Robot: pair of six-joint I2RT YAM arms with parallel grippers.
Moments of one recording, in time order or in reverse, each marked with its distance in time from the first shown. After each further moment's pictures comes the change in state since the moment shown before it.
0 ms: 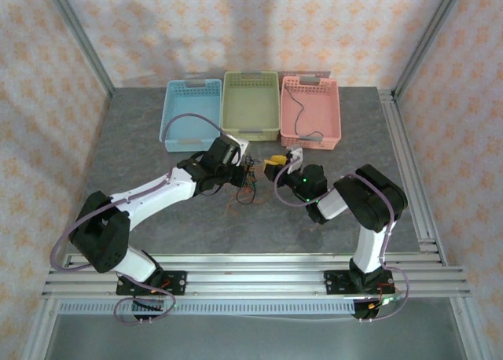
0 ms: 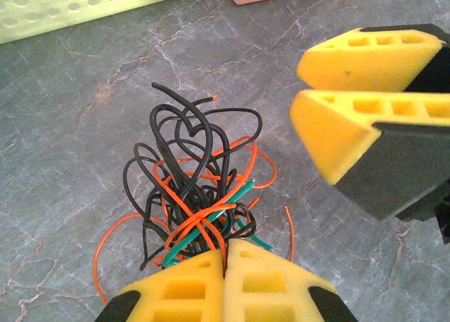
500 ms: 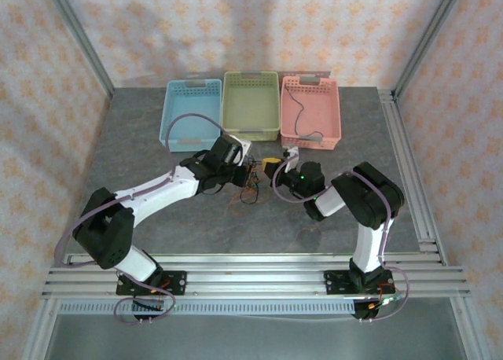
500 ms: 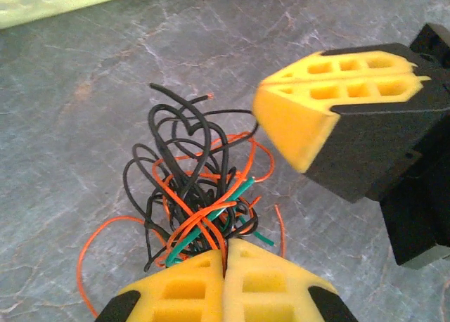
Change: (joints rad) left arm 0.000 0.026 0.016 -0.001 0.018 -0.001; right arm -0.009 0.030 0.038 -0.029 -0.068 0.068
